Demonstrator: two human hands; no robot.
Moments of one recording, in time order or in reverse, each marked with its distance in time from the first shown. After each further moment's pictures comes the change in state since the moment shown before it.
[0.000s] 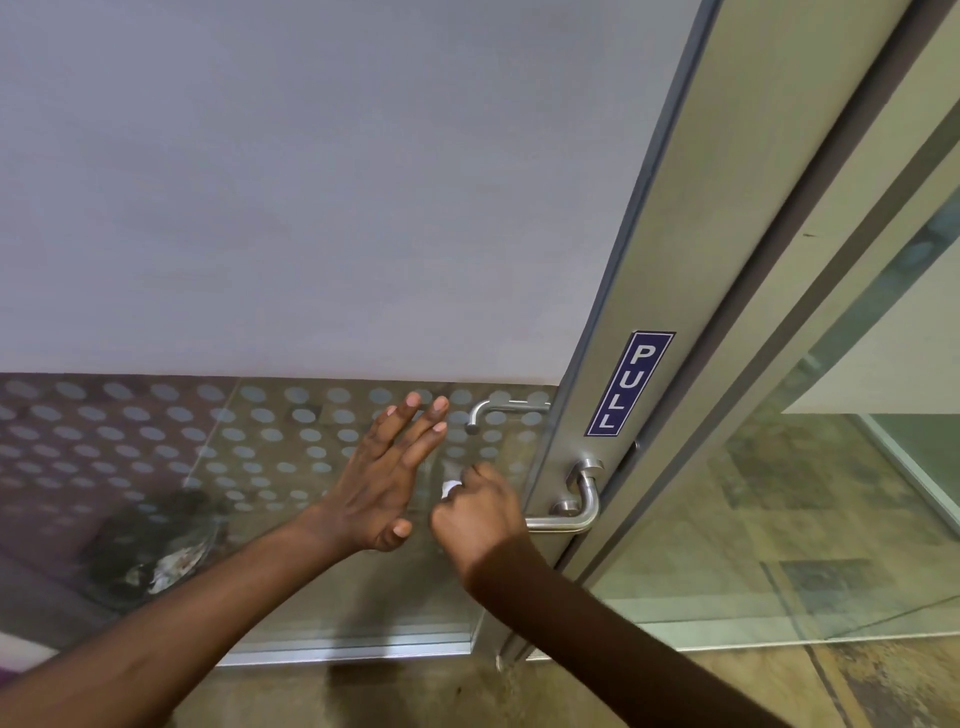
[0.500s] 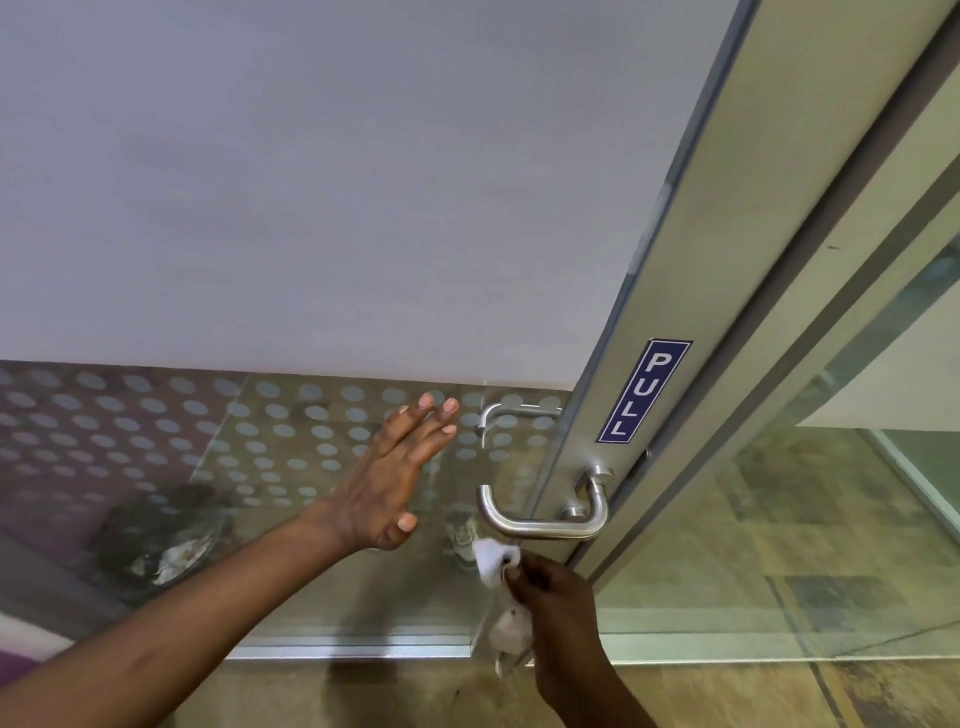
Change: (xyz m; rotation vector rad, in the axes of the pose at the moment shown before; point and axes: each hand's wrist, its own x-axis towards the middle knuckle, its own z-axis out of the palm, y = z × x) left_hand 0.002 0.001 -0.005 -0.130 0.018 -0.032; right_hand -0.067 0.015 0.059 1.808 0.205 0.815
